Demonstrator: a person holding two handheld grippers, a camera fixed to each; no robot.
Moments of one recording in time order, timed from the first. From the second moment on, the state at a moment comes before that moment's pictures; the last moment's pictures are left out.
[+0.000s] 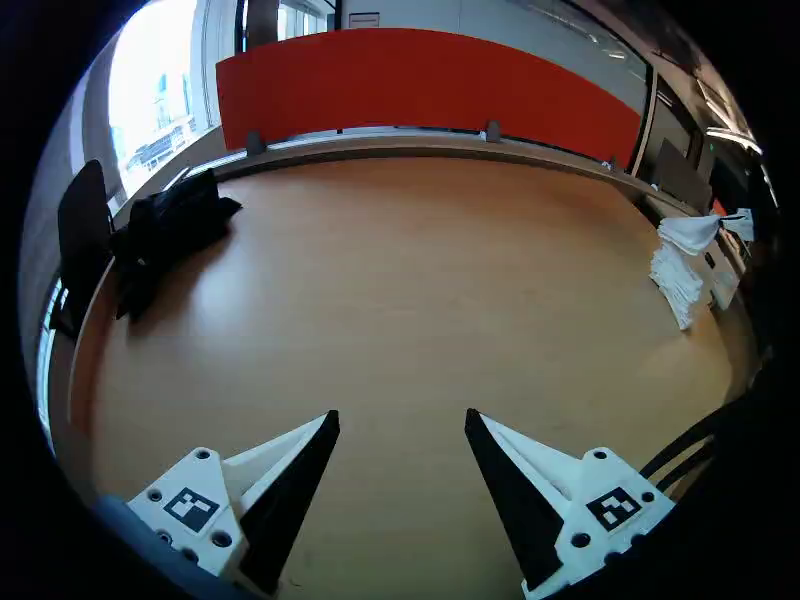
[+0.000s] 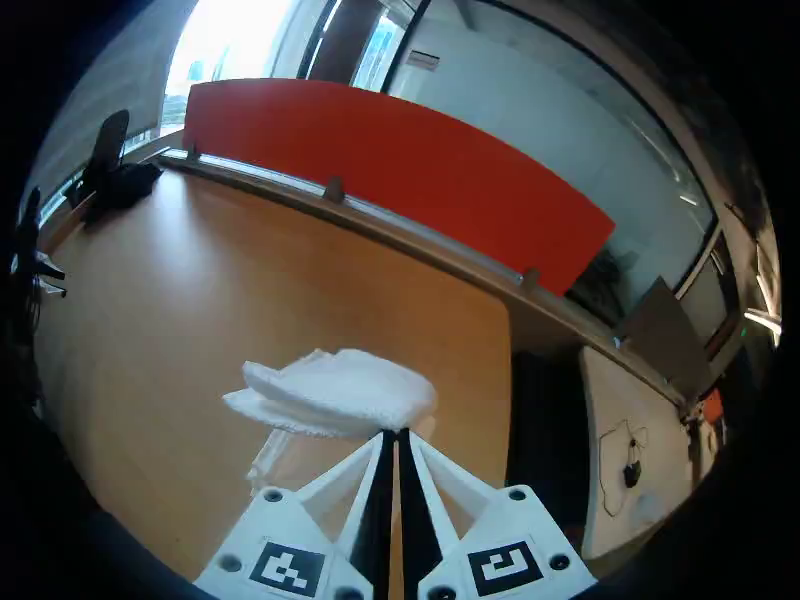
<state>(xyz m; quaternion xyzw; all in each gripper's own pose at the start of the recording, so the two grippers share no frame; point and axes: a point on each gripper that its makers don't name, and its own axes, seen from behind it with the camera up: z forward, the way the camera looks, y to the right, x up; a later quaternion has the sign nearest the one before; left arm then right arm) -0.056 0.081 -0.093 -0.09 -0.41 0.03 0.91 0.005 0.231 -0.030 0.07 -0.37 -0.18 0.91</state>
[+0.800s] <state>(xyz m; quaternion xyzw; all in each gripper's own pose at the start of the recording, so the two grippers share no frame) -0.056 0.073 -0.101 -0.09 -0.41 0.03 0.91 -0.062 0.269 -0.074 0.02 -0.44 -0.14 0.88</state>
